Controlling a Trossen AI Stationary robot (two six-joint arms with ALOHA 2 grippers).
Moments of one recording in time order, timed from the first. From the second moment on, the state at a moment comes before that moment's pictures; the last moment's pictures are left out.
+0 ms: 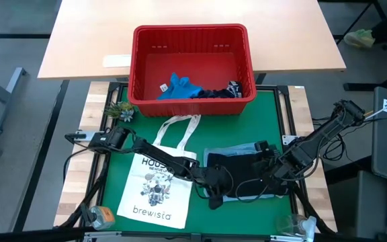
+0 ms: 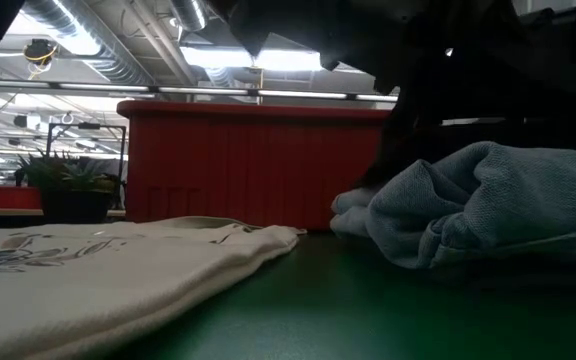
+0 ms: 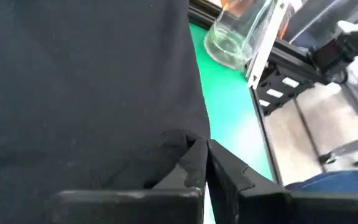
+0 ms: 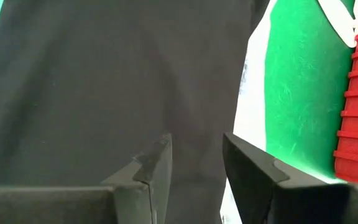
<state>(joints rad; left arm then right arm) -0.29 2.24 1.57 0.17 0.03 -0.56 0.68 1.19 0.93 -1.03 0.38 0.25</state>
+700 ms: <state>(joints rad) -0.29 2.23 1.58 0.12 0.13 -0.72 0.68 1.19 0.93 -1.03 0.35 0.25</state>
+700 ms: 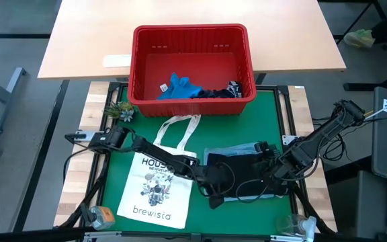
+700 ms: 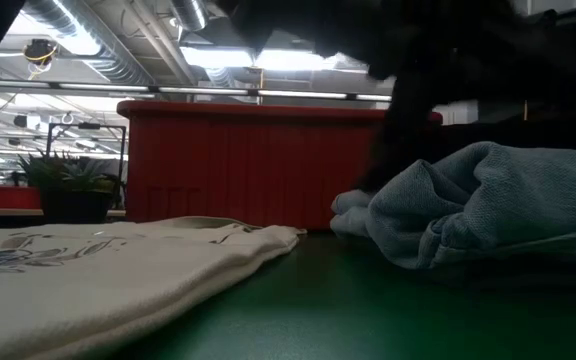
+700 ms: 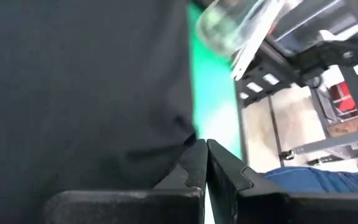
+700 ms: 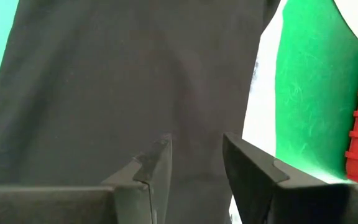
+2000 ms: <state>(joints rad) -0.26 2.20 1.62 -0.03 0.05 -0.60 0.68 1.19 0.93 -1.03 0.26 0.23</state>
